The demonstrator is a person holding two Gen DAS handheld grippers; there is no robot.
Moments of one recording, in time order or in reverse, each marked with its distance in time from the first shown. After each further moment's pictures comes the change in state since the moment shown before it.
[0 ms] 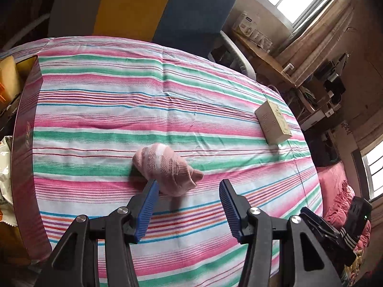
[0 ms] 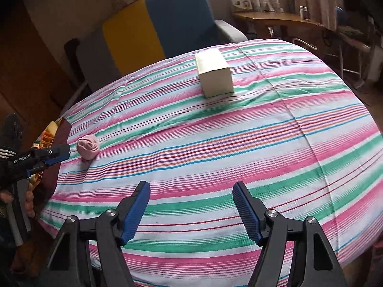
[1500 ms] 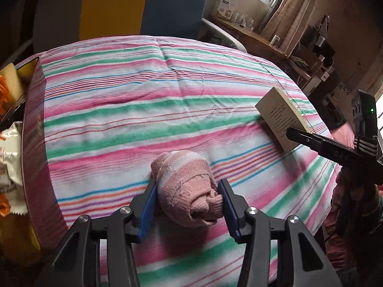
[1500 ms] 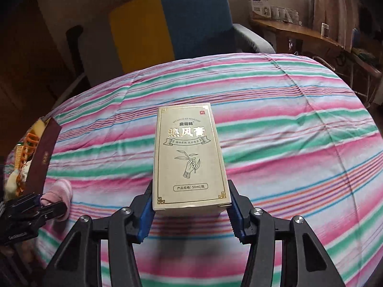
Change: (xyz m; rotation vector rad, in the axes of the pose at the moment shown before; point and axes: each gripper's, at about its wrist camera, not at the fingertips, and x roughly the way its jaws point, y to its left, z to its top) left arm -0.010 0.028 -0.057 0.229 0.014 0.021; right arm 0.067 0.068 0.039 -0.132 0.009 -0.032
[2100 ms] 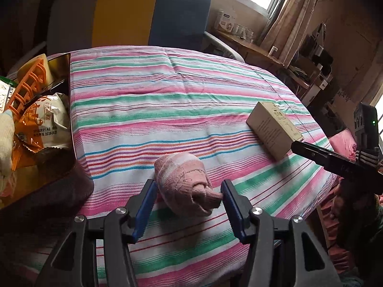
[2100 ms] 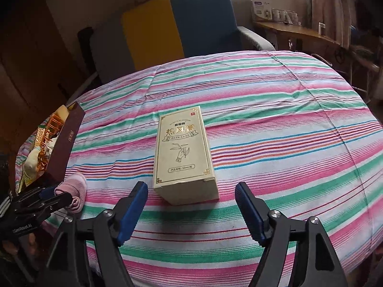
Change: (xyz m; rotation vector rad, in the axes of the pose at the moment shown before) left arm -0.048 0.003 -0.047 -0.026 -0.087 0.011; right arm -0.048 0.025 -0.054 0.011 -0.034 0.017
